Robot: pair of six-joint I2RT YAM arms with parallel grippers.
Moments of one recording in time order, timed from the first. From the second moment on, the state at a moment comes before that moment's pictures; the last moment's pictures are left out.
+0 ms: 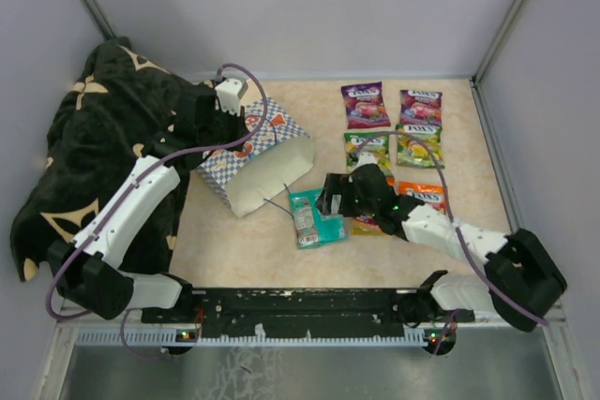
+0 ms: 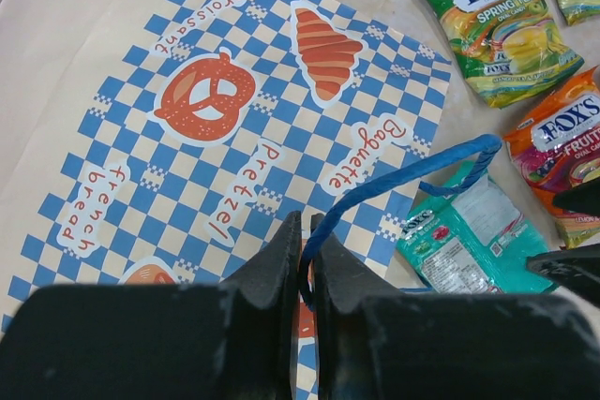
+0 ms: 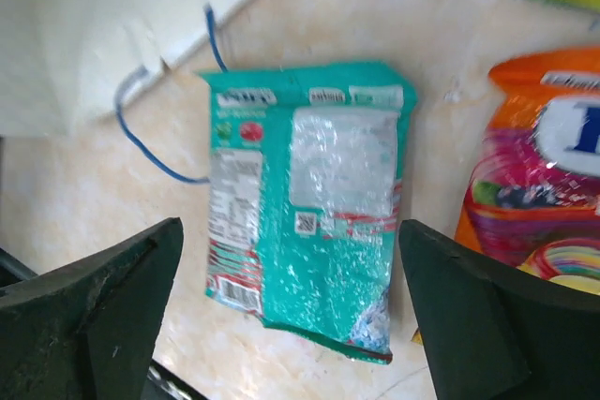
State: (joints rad) left arm -0.42 1.32 1.28 -0.49 0.09 -0.04; right arm 0.70 1.27 0.63 -0.08 -0.02 0.64
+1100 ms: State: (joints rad) left arm -0.42 1.34 1.28 -0.49 0.20 -0.06; right arm 0.87 2.22 1.34 0.40 0.27 1.60
